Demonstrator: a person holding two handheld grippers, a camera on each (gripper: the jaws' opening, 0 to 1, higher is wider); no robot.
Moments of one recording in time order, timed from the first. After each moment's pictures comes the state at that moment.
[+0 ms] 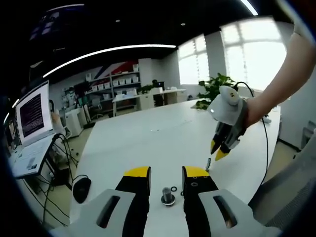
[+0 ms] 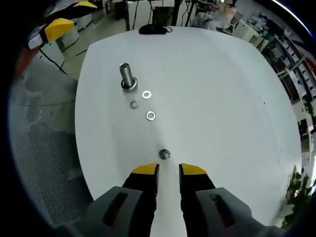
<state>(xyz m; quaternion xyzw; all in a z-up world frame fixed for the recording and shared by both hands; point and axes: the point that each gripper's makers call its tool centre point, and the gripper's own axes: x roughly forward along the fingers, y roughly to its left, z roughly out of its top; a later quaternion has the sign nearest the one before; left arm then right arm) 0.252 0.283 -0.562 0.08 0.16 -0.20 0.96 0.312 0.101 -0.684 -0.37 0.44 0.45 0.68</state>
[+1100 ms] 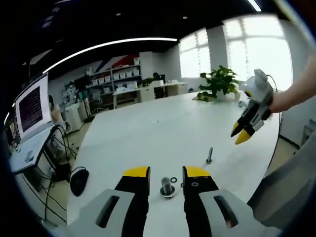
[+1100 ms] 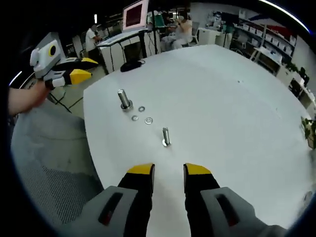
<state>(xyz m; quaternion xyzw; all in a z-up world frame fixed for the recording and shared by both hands) 0.248 0.279 -0.586 0.09 0.18 -0.21 0.96 0.286 0.063 -0.661 -0.18 0.41 0.41 0.80</state>
